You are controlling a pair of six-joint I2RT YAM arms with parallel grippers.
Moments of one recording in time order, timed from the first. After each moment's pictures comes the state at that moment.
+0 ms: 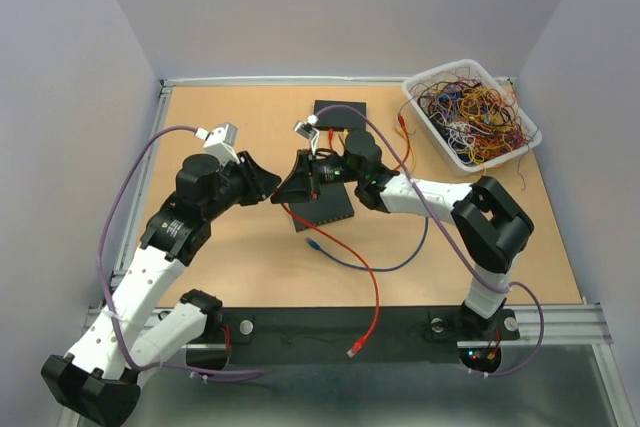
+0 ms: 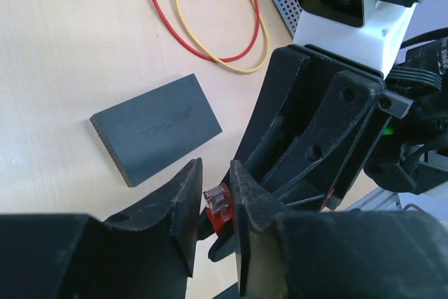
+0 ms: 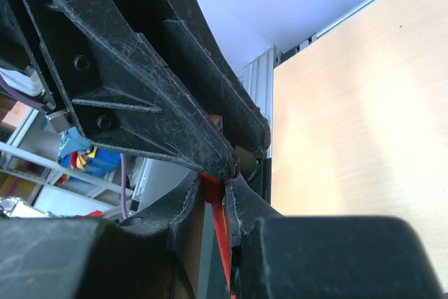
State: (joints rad) left arm -0.42 0.80 0.84 -0.40 0.17 -0.63; right arm 0.79 1.81 1.14 0.76 -0.95 0.88
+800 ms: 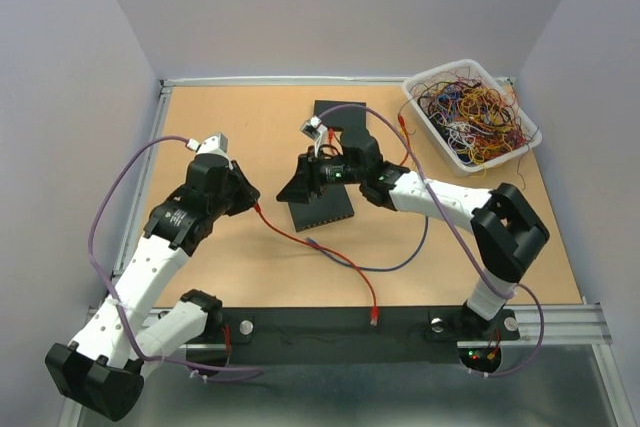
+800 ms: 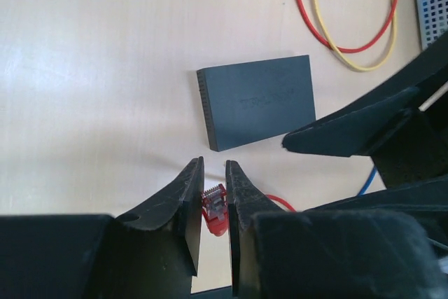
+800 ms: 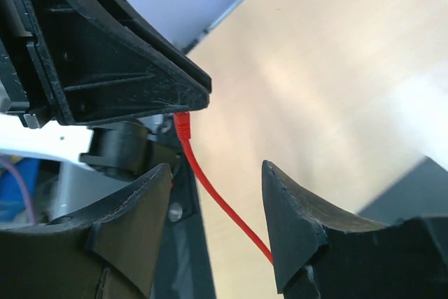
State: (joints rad) left arm -0.41 0.86 0.88 -0.67 -0.07 -0.67; right arm 0.79 1.75 1.16 0.37 -0.71 0.60
